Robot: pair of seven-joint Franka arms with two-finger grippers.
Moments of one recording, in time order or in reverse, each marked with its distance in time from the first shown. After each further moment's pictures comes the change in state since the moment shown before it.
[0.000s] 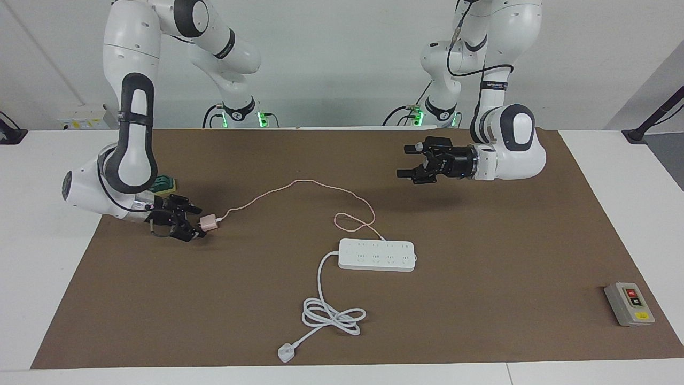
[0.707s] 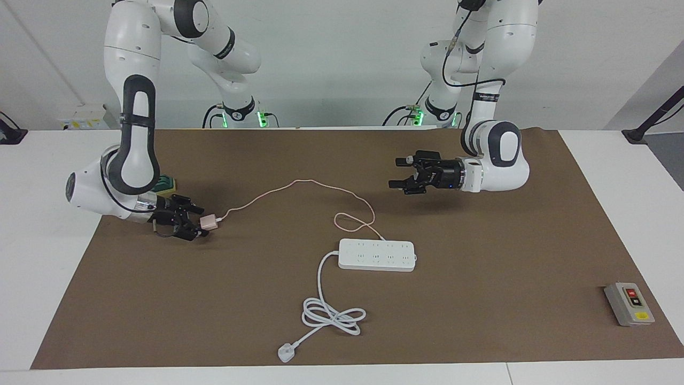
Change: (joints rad) left arm -0.042 0.083 0.010 -0.016 -0.045 0.000 0.116; right arm 0.002 0.003 -0.001 -0.013 0.000 0.002 -0.010
